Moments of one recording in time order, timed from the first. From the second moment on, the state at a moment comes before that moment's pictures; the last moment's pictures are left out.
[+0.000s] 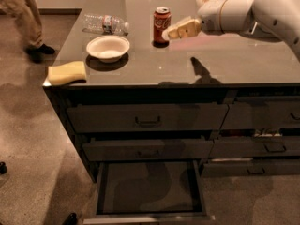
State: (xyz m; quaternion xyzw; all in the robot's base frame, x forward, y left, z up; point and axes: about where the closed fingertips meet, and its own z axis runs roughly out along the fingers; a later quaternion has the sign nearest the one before) arm 0.742 -0.122 0.982 -0.40 0.69 0.15 0.59
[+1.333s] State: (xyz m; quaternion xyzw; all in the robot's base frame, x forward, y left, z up) arm 0.807 -0.088 0.982 -0.38 0.66 0.17 0.62
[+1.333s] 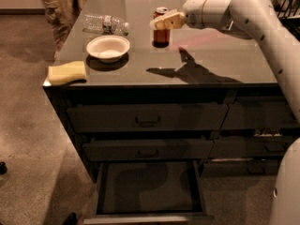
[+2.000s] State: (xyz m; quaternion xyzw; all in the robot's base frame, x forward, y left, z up) arm 0.861 -0.062 0.960 -0.31 0.64 0.17 0.68
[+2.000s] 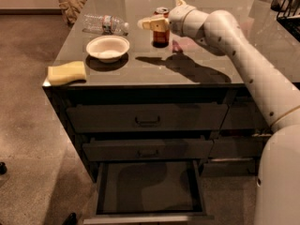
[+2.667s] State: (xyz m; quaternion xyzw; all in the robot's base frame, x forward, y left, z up) arm 0.882 -0.067 0.942 -0.23 0.66 0.18 0.69
